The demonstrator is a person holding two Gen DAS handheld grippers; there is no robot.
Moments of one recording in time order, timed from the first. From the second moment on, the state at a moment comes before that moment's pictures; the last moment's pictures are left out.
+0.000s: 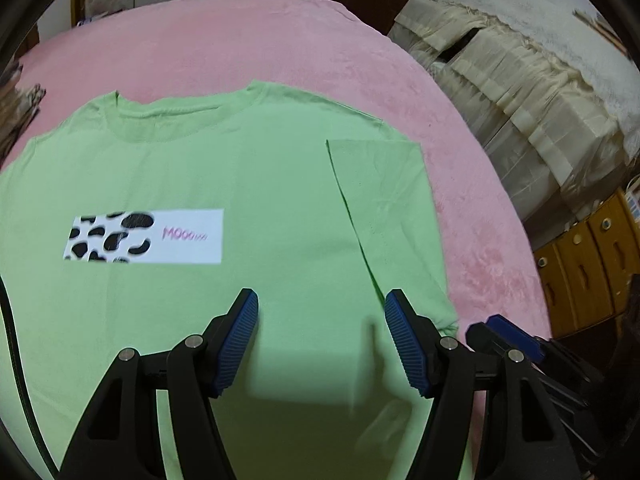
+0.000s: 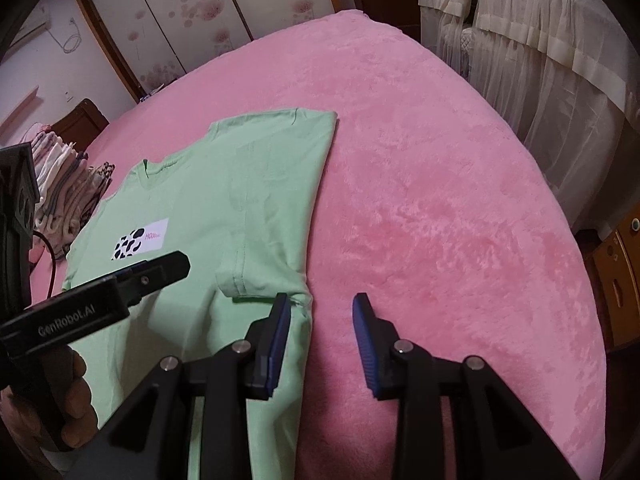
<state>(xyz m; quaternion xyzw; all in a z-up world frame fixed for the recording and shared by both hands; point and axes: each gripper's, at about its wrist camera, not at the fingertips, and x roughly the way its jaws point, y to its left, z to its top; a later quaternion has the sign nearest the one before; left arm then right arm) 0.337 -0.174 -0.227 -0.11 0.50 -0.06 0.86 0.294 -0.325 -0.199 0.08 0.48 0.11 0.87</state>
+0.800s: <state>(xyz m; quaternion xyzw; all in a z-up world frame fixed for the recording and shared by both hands) 0.330 -0.207 -0.254 0.03 0.51 -0.03 0.86 0.312 -0.313 -0.209 0.07 0.49 0.10 0.86</state>
